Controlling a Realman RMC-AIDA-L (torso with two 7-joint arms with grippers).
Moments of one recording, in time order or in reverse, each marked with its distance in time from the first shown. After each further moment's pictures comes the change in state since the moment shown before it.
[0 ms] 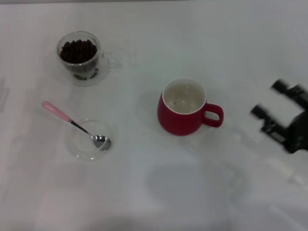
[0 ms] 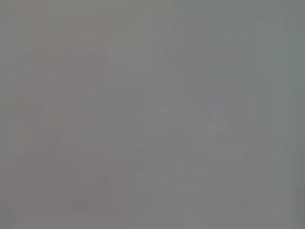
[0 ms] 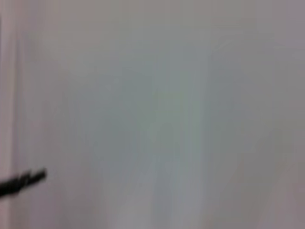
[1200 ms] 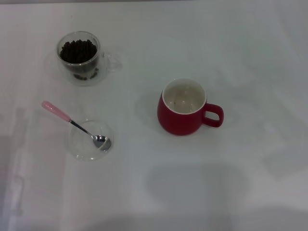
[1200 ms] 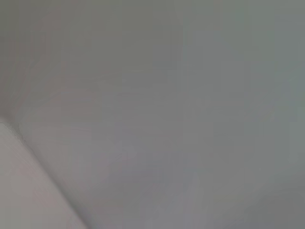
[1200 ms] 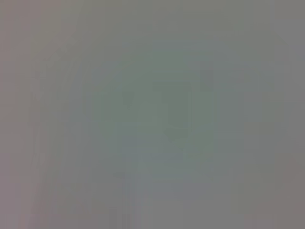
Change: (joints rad) left arm 0.085 -0.012 0.067 -0.286 0.063 0.029 -0.662; right arm 0.070 -0.136 0.591 -0.013 0.011 -0.078 0.146
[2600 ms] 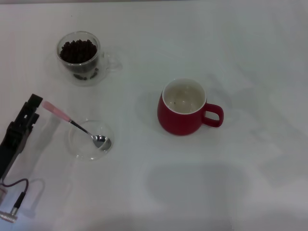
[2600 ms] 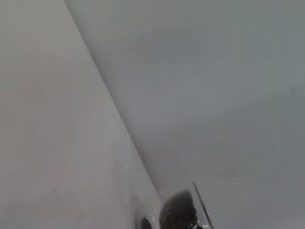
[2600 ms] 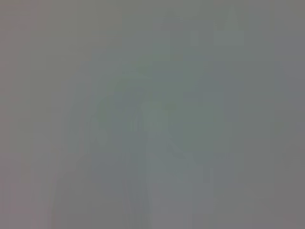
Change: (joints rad) left arm -0.050 0.010 0.156 0.136 0.165 -0.257 -0.400; right arm -0.028 0.042 -0.017 -0.008 -0.012 -0.023 0.003
